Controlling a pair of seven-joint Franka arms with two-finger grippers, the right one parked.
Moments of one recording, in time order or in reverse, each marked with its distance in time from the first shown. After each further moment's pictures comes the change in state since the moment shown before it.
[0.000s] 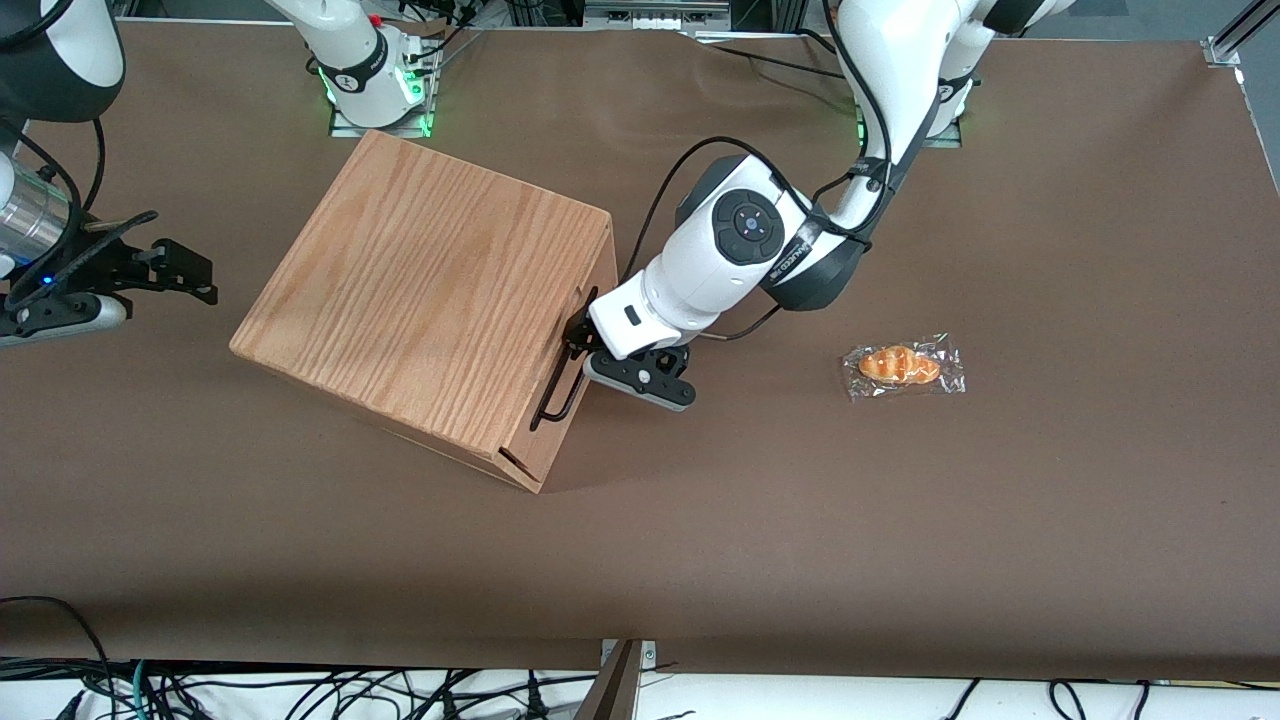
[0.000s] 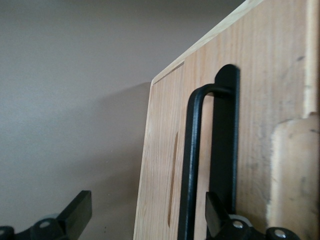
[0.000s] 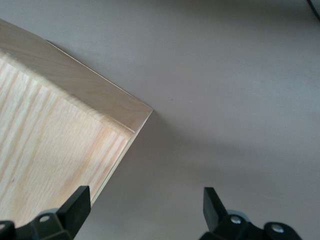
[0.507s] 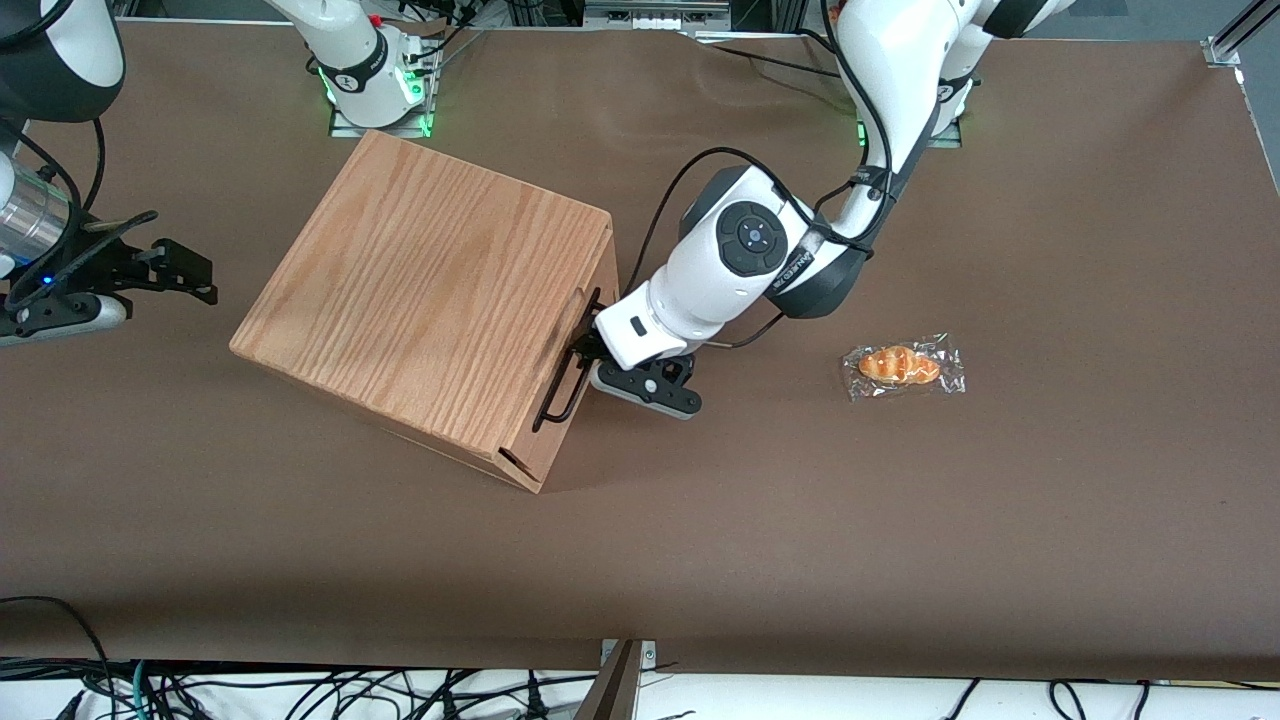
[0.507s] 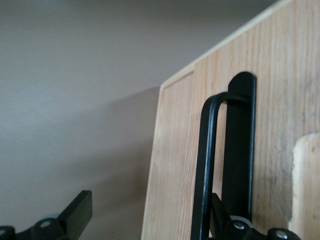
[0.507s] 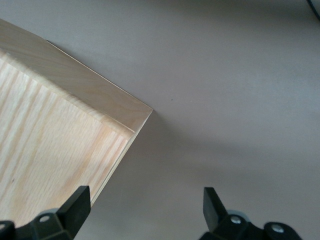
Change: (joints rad) arm 0.015 0.007 0.013 0.001 0.000 0.008 0.005
